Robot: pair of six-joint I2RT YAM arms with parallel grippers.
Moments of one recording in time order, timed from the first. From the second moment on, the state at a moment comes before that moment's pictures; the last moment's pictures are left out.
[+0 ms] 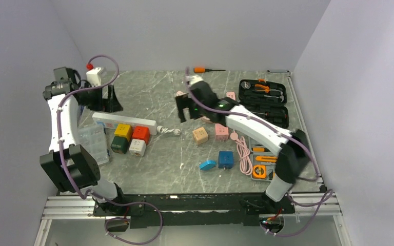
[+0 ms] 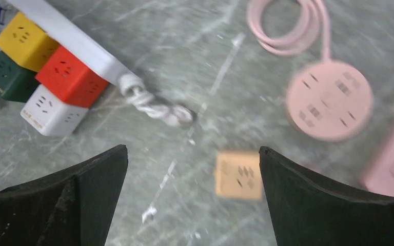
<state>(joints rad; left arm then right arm) 0.30 1.51 1.57 -1.02 0.64 0.39 0.76 1.60 1.41 -0.48 0.15 0.35</state>
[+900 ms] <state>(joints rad) 0.42 1.32 1.26 -1.08 0.68 0.50 0.89 2.19 1.69 -0.27 -0.14 0.06</state>
